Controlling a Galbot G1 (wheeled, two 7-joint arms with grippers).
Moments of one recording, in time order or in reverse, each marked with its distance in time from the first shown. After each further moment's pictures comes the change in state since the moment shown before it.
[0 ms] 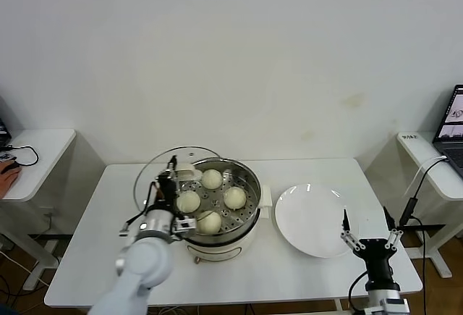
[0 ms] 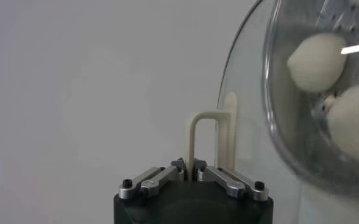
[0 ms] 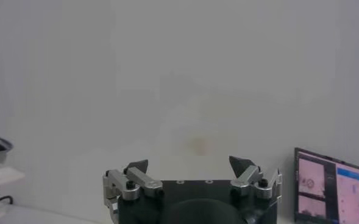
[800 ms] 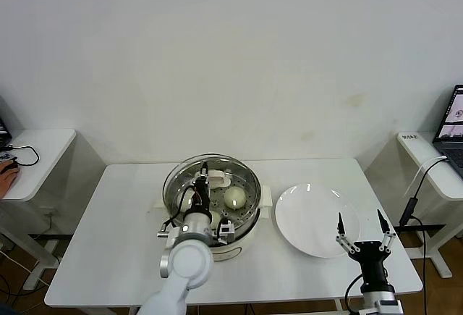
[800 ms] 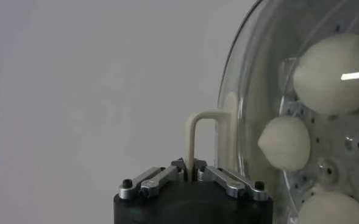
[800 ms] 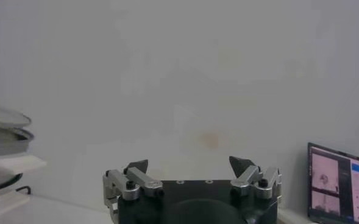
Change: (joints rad) left arm -0.020 -0.205 0.106 0.085 0.291 -0.009 0.088; right arm 0.002 0.003 -0.017 -0.026 -0.021 0.014 -0.001
